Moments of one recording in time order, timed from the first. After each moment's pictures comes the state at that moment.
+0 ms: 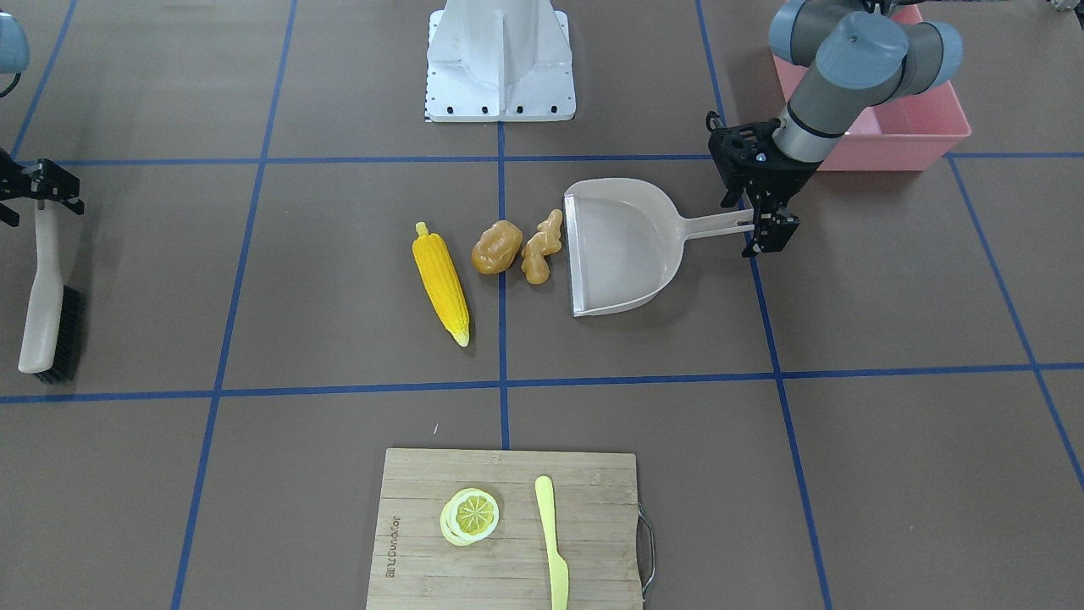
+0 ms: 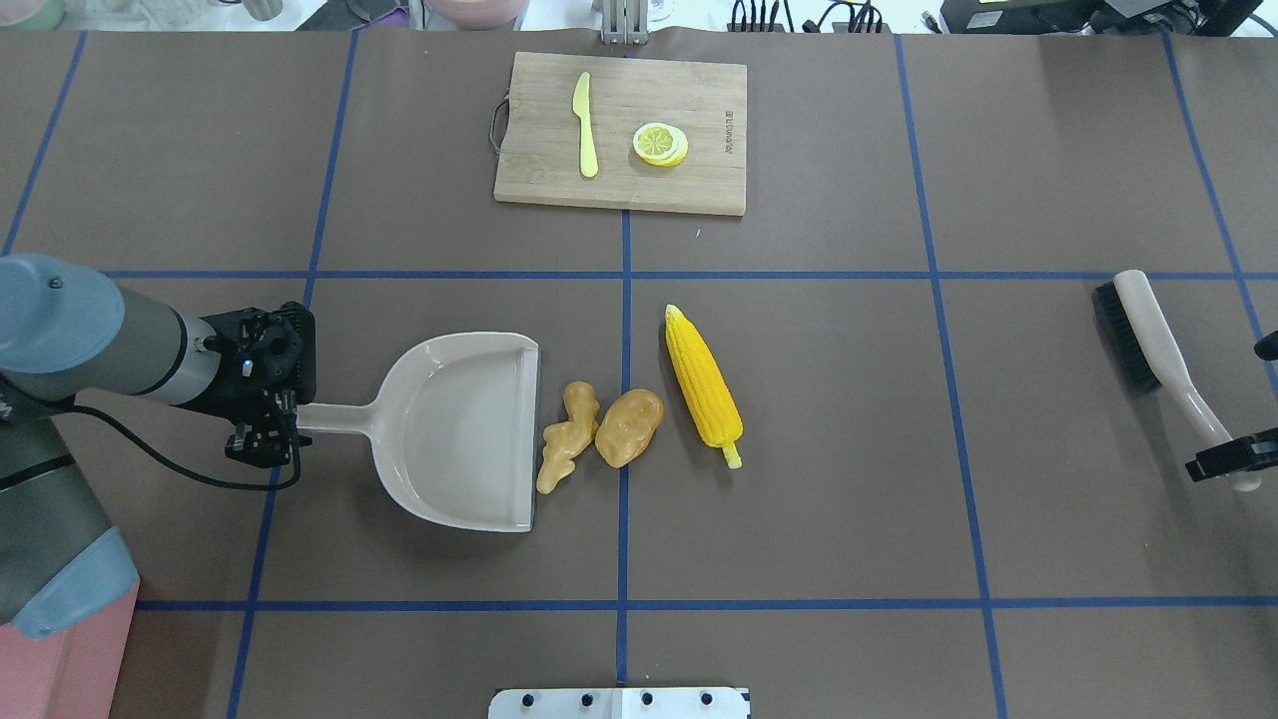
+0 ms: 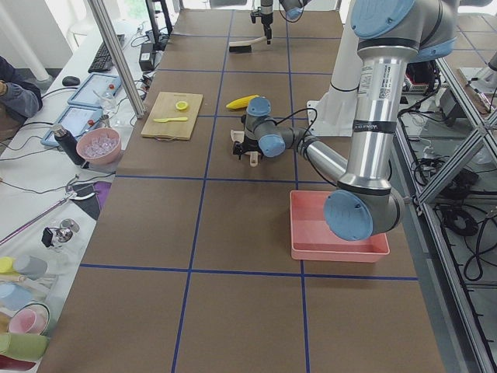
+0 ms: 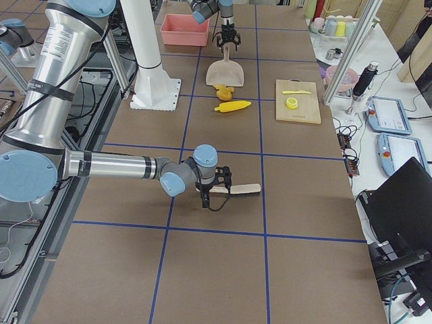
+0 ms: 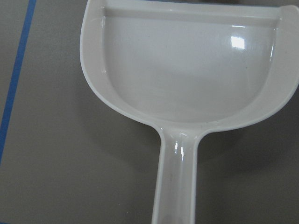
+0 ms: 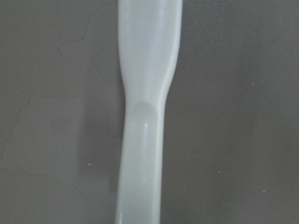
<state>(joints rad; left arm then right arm) -0.66 -1.69 -1.91 -1.98 -1.97 0.29 0.99 -1.89 1.75 -0.97 2.24 0.53</state>
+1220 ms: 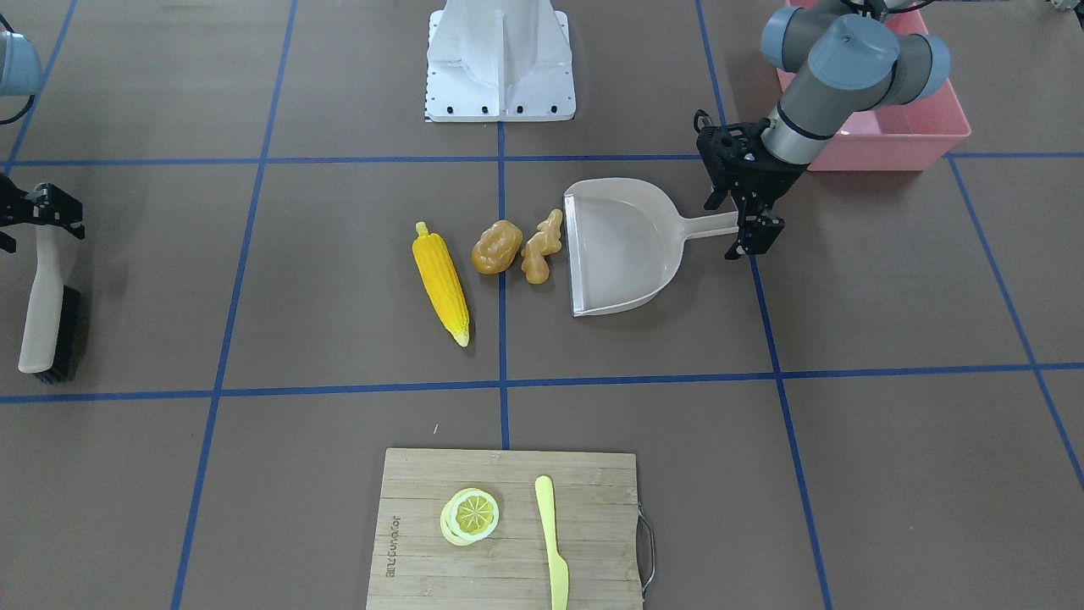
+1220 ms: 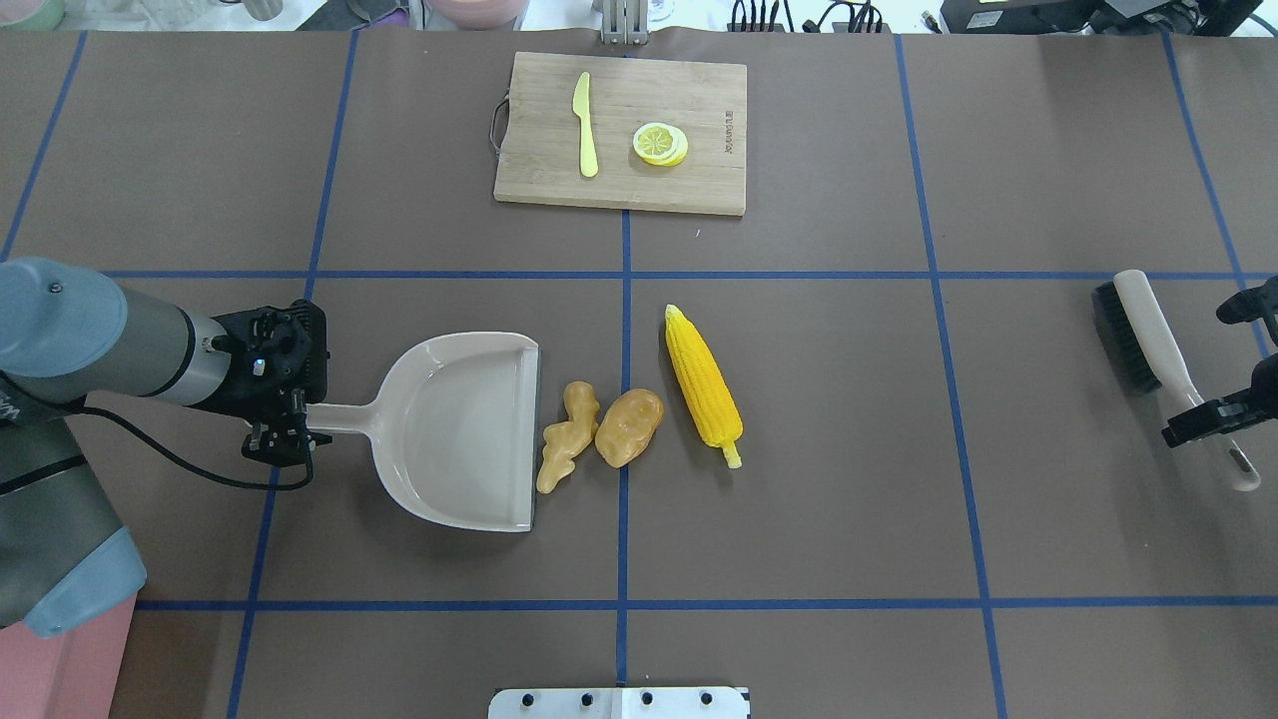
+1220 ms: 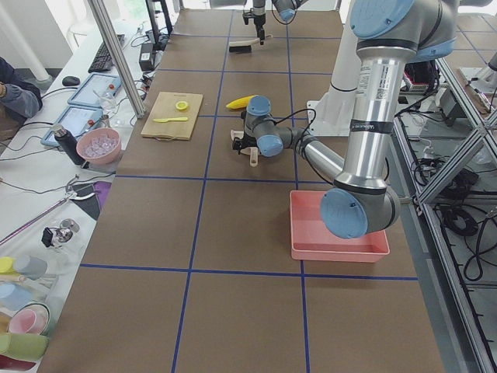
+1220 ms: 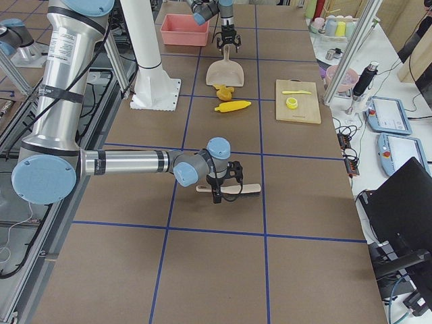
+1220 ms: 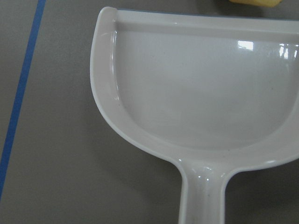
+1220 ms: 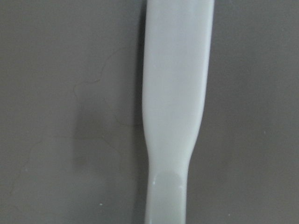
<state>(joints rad) -0.65 -1.69 -1.90 -2.07 -1.98 0.26 0.99 -1.81 1.75 -1.09 2.22 0.48</state>
